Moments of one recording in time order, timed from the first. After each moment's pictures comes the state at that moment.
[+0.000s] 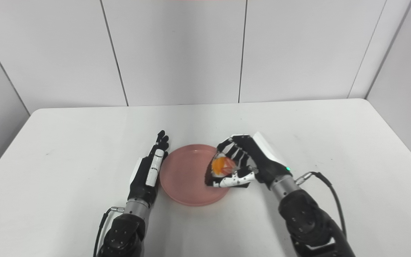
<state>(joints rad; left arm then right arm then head) -0.30 -0.10 -0.08 0.30 0.05 -0.11 0.00 -0.35 -0.26 0.26 -0.14 -0.42 0.25 0.22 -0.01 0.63</state>
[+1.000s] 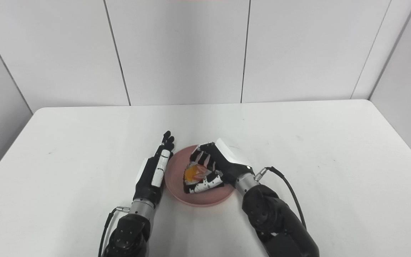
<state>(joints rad) -0.30 -0.11 -0.09 0.29 0.07 -0.10 0.00 -0.48 -0.18 0.37 0.18 -0.57 0.10 0.14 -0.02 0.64</state>
